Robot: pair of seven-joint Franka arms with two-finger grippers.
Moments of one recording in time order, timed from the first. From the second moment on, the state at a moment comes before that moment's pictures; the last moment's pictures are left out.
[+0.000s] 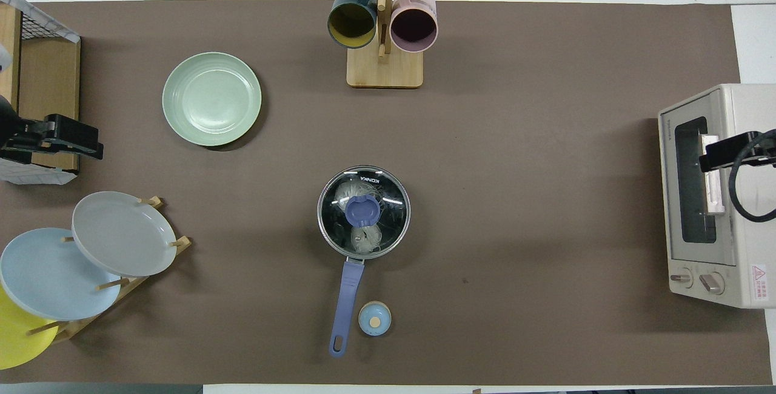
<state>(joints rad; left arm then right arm) 0.02 0.00 -0.11 -1.56 0.00 1.50 -0.07 0.05 -0.04 -0.11 -1.62 -0.02 1.51 -0.12</state>
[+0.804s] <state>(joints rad) 0.02 0.00 -0.11 -1.56 0.00 1.50 -0.07 0.10 -0.01 -0.11 -1.59 -0.01 1.48 -0.08</state>
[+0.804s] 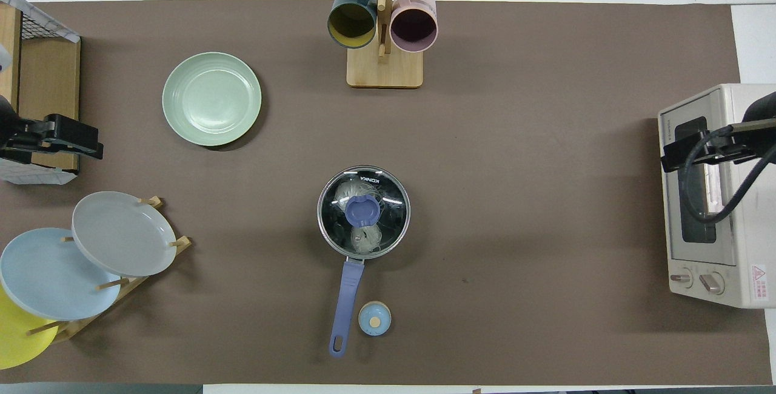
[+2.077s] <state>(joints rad) 0.02 0.00 -0.11 -1.56 0.00 1.50 -0.07 0.02 -0.01 -0.05 -1.59 -0.01 1.50 -0.08</state>
